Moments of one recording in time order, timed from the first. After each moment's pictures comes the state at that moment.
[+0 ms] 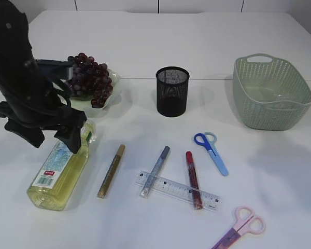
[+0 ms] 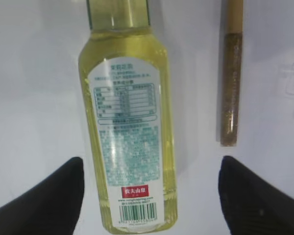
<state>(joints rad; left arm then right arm) -0.40 1.81 -1.27 -0.04 0.97 -0.17 0.10 1.31 -1.11 -0.11 1.12 0.06</state>
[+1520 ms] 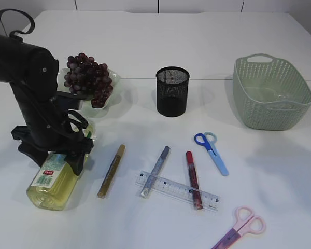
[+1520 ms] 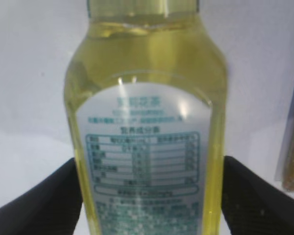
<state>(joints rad) -0.40 2.00 -1.27 0.04 0.91 -0.24 0.10 1.31 -1.11 -0.09 1.12 0.06</state>
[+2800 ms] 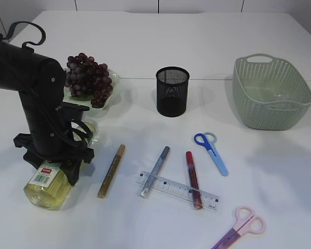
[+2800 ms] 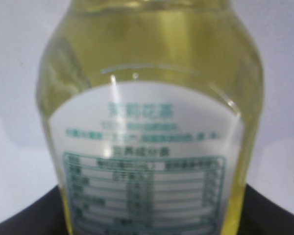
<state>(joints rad) -0.40 2.06 -1.28 0.06 0.94 -0.24 0.10 1.31 -1.11 -0.09 1.11 0.06</state>
